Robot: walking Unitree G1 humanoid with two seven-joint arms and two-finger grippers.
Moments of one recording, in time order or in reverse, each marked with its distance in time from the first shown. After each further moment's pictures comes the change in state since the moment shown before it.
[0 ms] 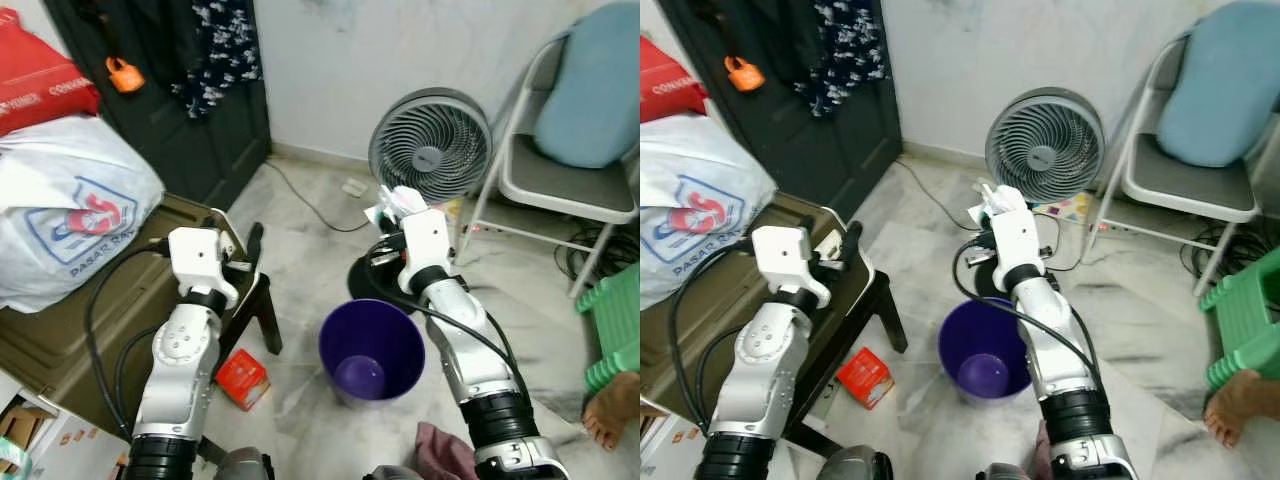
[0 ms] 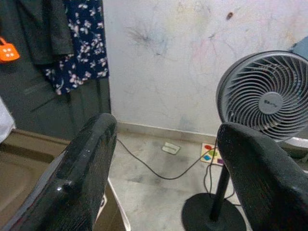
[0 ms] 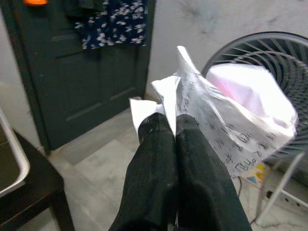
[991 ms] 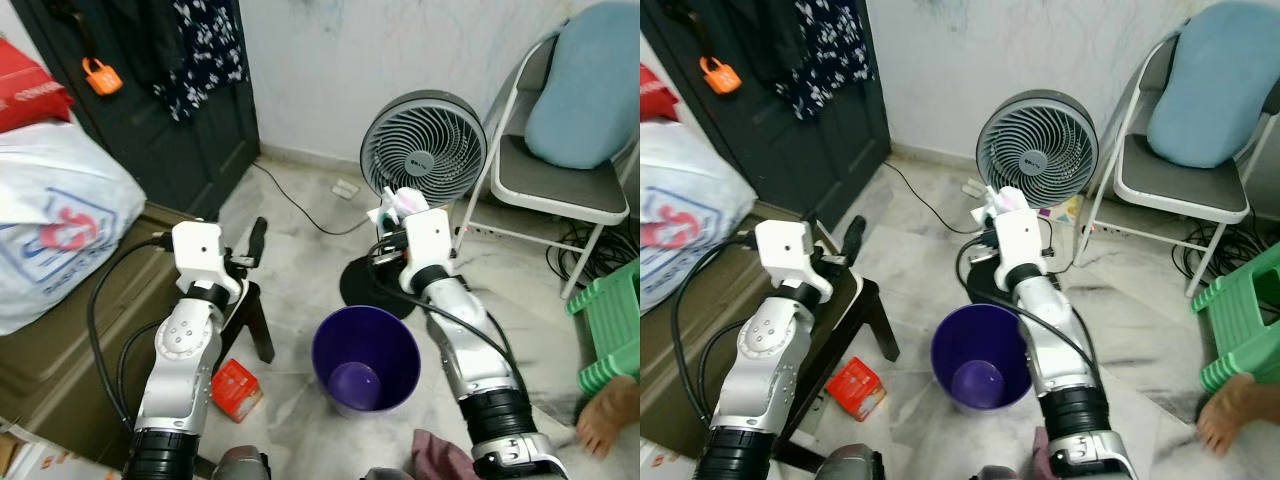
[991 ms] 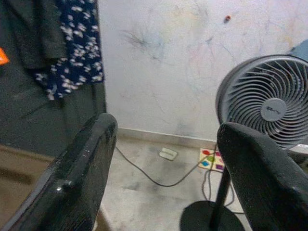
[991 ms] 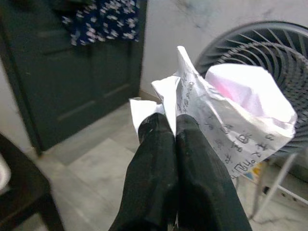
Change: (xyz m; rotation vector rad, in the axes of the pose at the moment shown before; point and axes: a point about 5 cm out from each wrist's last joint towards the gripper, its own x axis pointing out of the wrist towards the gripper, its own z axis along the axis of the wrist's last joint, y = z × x) left arm 0.005 0.002 0.004 0.005 -0.016 0.008; right arm 0.003 0.002 -0.002 0.013 0.014 0.003
